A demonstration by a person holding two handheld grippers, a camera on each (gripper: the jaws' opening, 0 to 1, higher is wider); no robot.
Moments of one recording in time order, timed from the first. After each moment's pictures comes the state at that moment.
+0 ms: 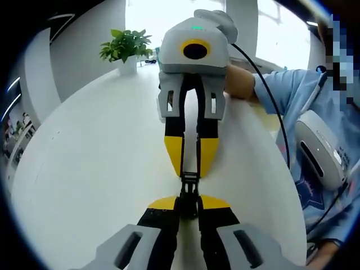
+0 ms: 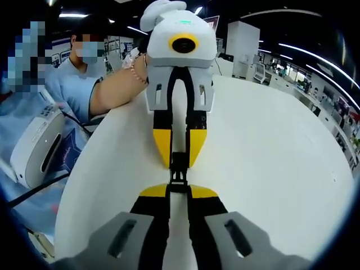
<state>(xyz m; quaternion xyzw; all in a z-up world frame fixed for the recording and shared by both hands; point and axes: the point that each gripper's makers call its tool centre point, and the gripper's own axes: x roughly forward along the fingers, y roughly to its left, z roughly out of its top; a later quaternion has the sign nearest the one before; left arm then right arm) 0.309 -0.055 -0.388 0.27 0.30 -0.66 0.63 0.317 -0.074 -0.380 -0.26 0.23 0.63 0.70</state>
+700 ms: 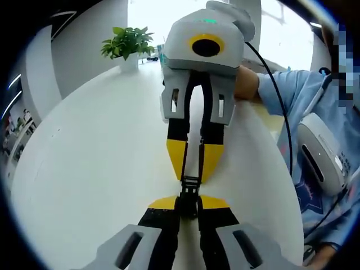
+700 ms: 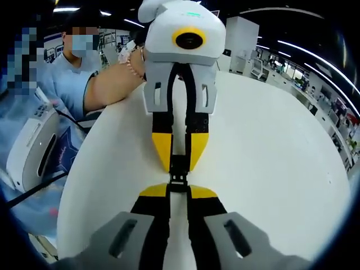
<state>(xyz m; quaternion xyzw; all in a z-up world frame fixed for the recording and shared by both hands) 0.308 -0.055 -0.387 0.27 0.31 -0.65 0.64 0.315 -0.070 -0.380 -0.28 0.24 0.61 0.70</state>
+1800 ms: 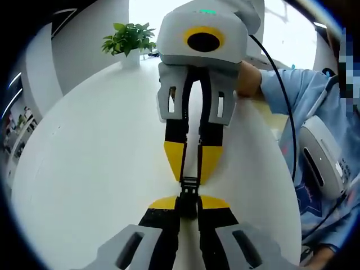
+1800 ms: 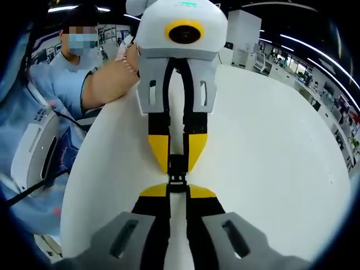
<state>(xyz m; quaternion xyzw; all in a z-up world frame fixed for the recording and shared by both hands) 0.307 -0.057 -0.388 0.28 0.32 -0.64 0.64 0.319 -0.067 -0.383 -0.29 0.27 0.61 0.68</state>
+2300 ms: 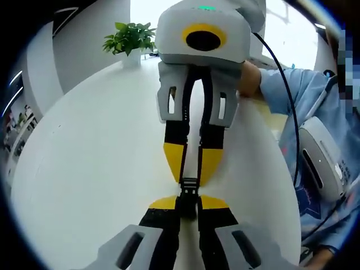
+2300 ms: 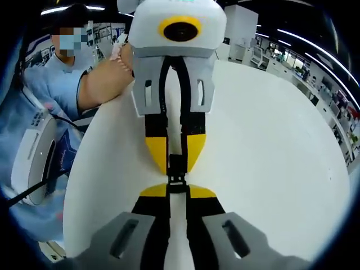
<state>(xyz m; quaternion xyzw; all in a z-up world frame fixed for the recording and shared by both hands) 0.307 -0.055 -0.388 0.28 0.33 -0.64 0.64 0.316 -0.065 -0.384 -0.30 0.29 0.59 0.69</state>
